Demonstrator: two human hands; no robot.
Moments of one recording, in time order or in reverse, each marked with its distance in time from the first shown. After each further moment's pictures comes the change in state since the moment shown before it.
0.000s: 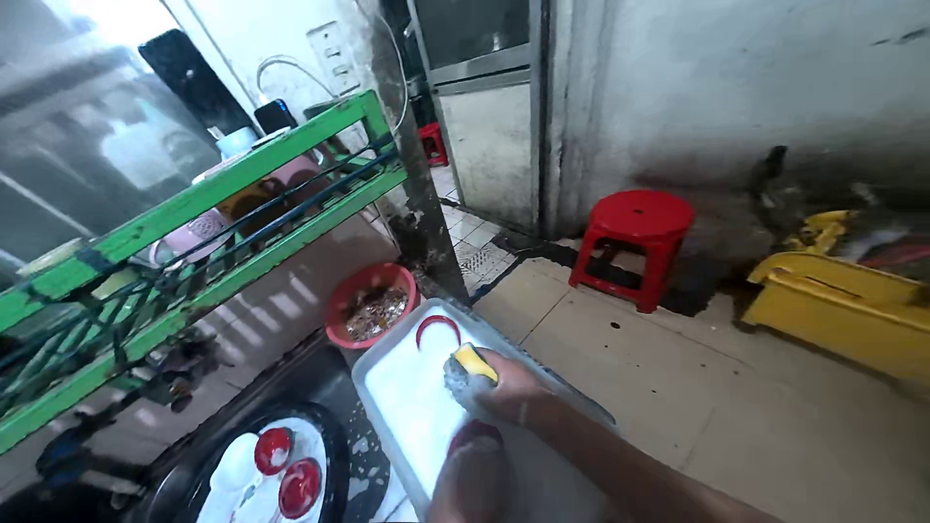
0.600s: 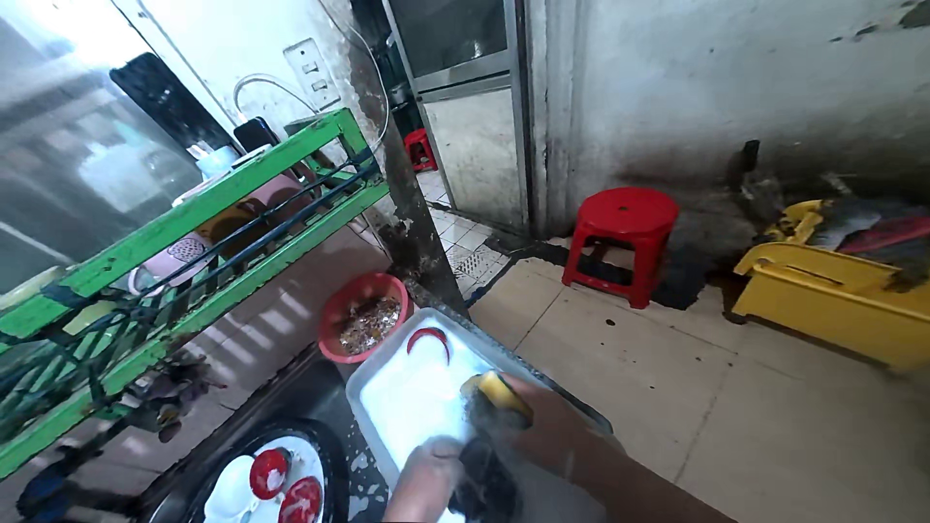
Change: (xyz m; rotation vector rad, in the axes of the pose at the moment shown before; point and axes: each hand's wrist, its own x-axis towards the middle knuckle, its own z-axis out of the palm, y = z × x) left_hand -0.009 -0.036 -0.037 -0.868 0.088 -0.281; right_hand -0.048 0.015 -0.008 -0.021 0.097 -0.071
